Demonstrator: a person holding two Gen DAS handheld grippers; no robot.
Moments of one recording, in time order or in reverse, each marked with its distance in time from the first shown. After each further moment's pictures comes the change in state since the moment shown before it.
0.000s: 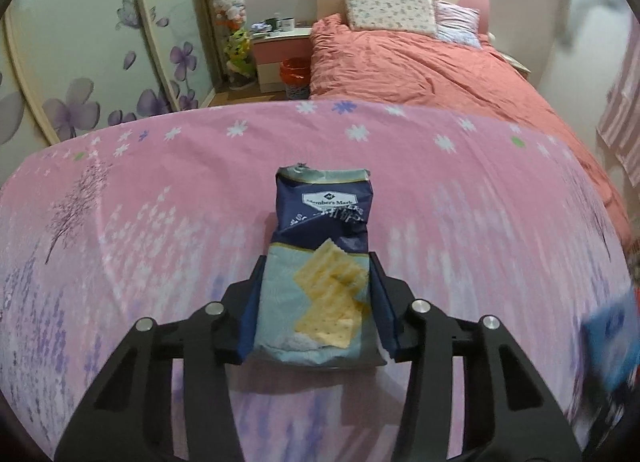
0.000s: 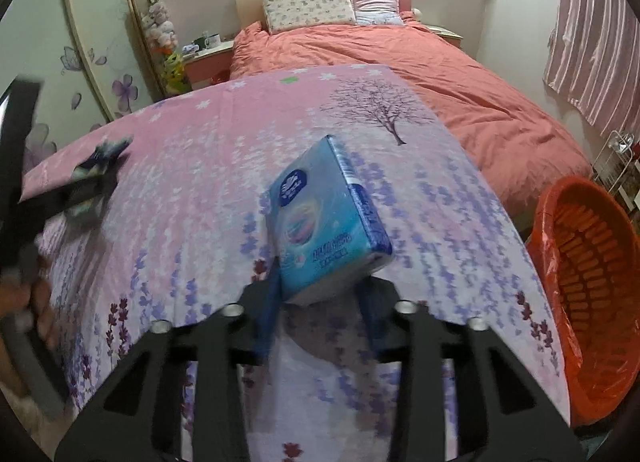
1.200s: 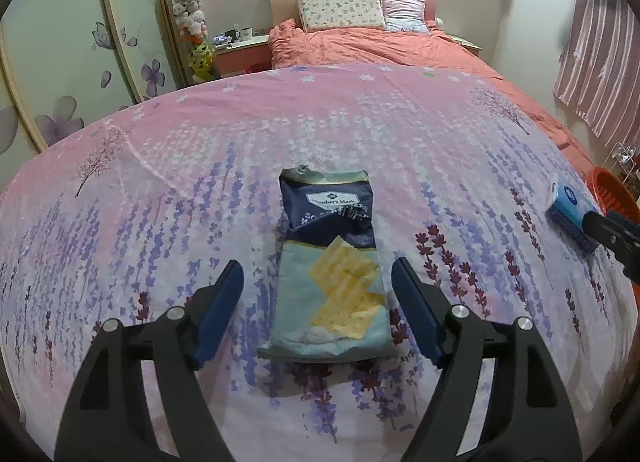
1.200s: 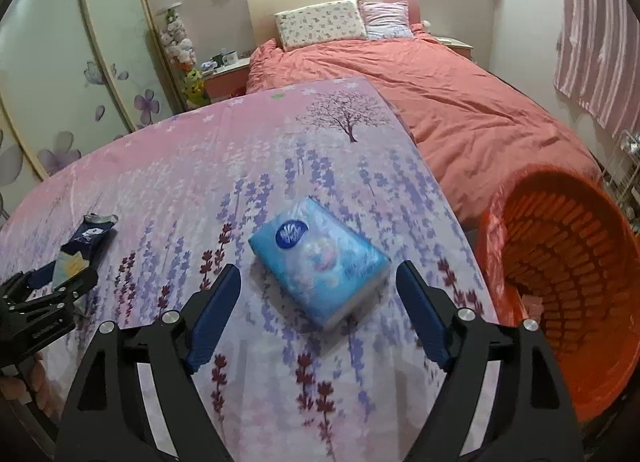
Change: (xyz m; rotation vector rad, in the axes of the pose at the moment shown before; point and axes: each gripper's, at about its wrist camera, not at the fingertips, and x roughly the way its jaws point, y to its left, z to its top) left arm -0.087 0.001 -0.111 0.123 -0.025 -0.092; right arm -0.039 -0.051 -0.019 -0.020 -0.061 0.085
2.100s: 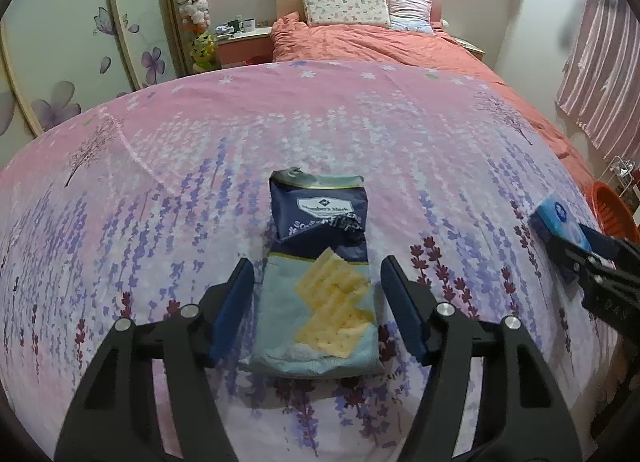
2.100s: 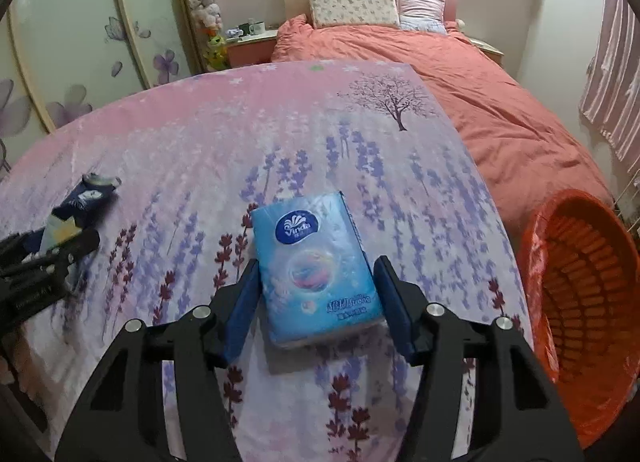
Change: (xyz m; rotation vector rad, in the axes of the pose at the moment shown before) left arm 0.012 -0.002 0.012 -0.047 0.021 -0.018; right arm 0.015 0.025 -0.005 -0.124 0.079 0.020
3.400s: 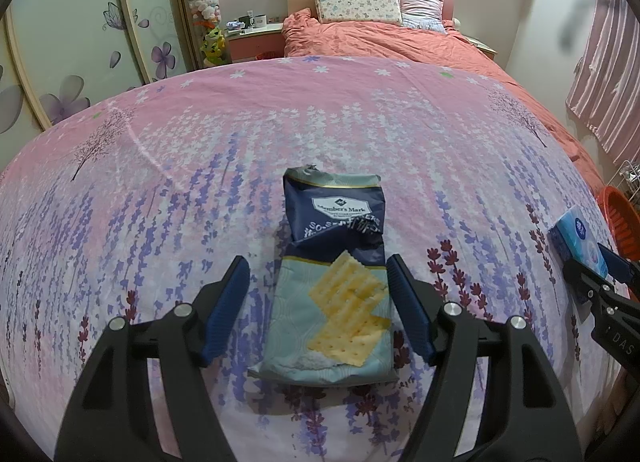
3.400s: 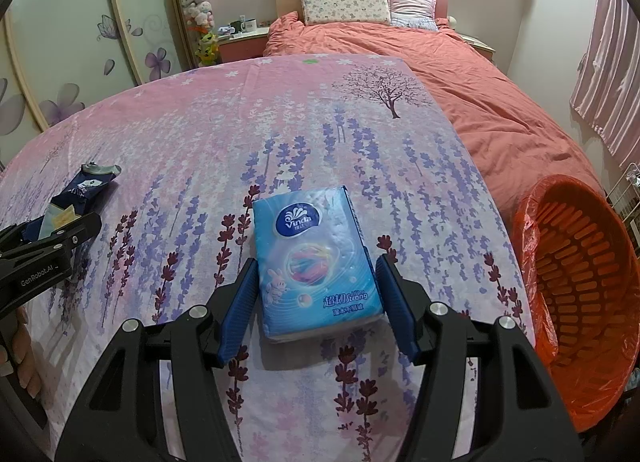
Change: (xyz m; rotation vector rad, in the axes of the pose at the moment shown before) left arm 0.006 0.000 0.000 -0.015 0.012 0.033; right arm -0.007 0.004 -0.011 0.010 0.010 -0.038
